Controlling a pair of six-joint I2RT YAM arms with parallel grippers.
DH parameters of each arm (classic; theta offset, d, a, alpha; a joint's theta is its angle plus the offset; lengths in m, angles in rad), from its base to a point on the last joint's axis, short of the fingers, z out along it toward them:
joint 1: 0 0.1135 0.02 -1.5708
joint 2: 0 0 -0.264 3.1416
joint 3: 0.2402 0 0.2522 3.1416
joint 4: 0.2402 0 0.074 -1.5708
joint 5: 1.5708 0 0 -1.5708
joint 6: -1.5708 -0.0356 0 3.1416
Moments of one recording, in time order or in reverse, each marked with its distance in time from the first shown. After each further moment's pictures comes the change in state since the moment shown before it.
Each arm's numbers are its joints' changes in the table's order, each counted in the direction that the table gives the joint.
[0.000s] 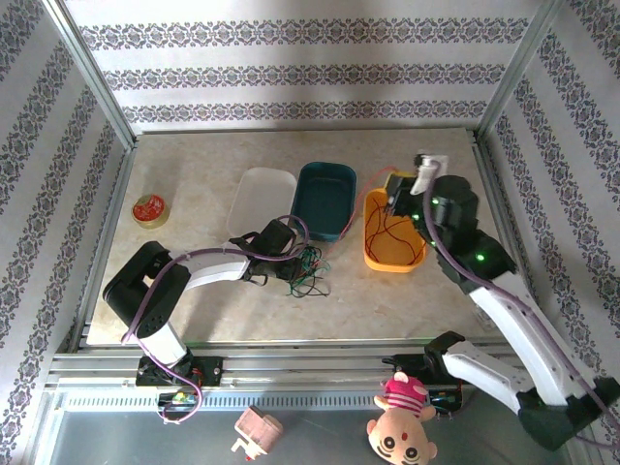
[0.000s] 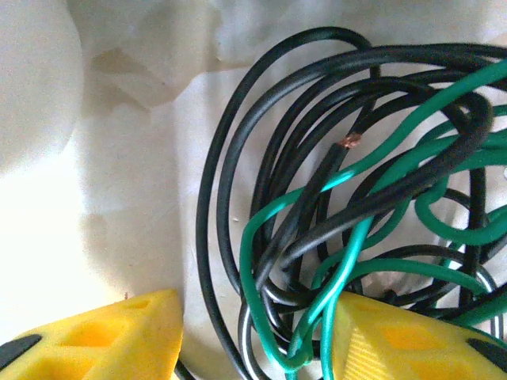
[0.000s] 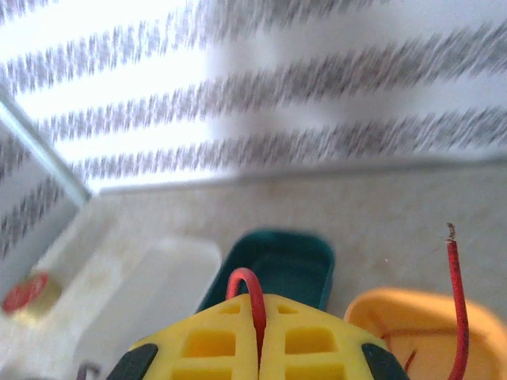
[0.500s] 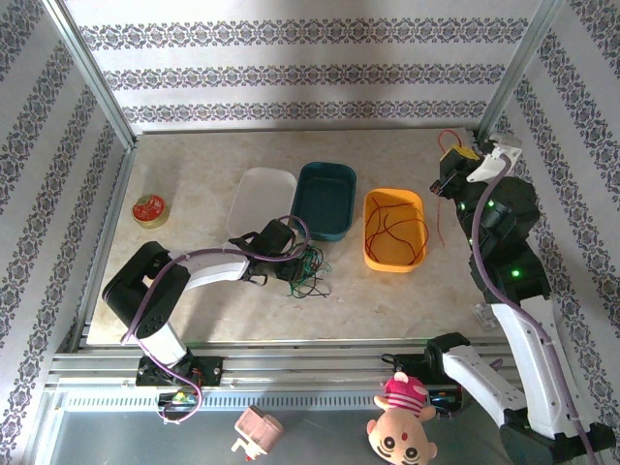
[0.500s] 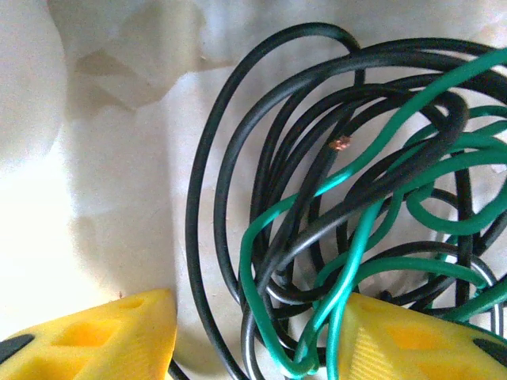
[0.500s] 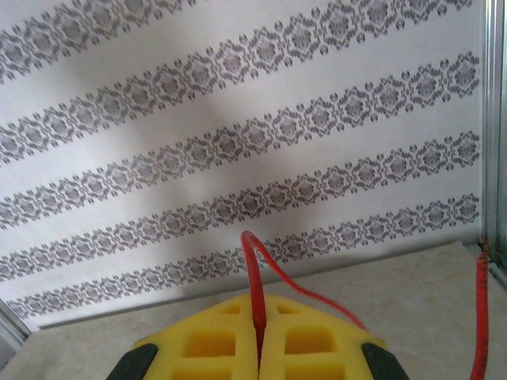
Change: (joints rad) left arm 0.000 -0.009 -0.010 -0.014 0.019 -0.020; right arm -0.240 -0.064 0.068 -0.047 -0.003 0.010
